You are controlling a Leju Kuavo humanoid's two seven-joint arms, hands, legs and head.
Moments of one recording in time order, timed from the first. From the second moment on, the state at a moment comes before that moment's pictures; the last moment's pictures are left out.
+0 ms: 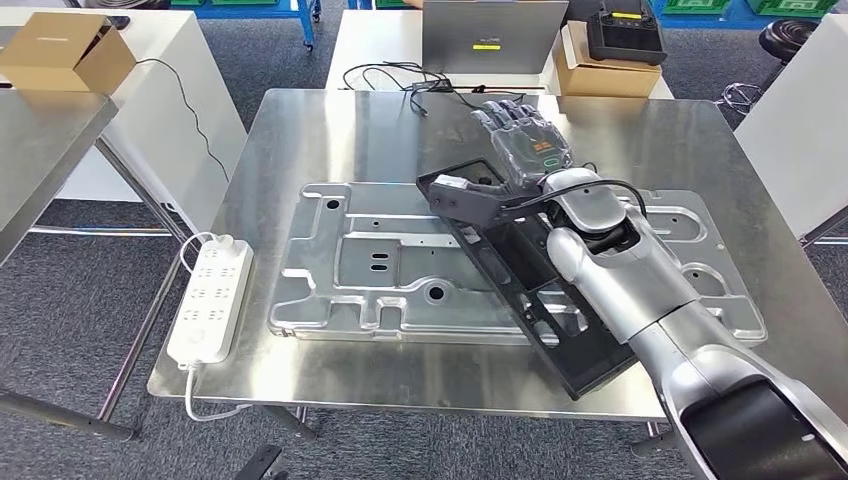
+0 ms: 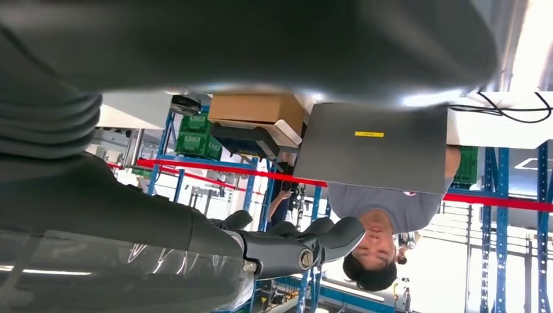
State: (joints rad) left arm -0.16 -0.11 1.09 -0.19 -1.16 0.00 -0.26; right arm -1.07 0.06 0.89 -0.84 0.84 0.01 0.05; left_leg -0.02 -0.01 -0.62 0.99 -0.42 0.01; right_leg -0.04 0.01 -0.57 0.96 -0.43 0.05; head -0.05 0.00
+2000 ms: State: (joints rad) left arm -0.09 -0.10 1.17 -0.19 -1.04 0.04 -0.32; right arm -0.31 -0.24 0.46 -1.71 1.04 -0.67 0.01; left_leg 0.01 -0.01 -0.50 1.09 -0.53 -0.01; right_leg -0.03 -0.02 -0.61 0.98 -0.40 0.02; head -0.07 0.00
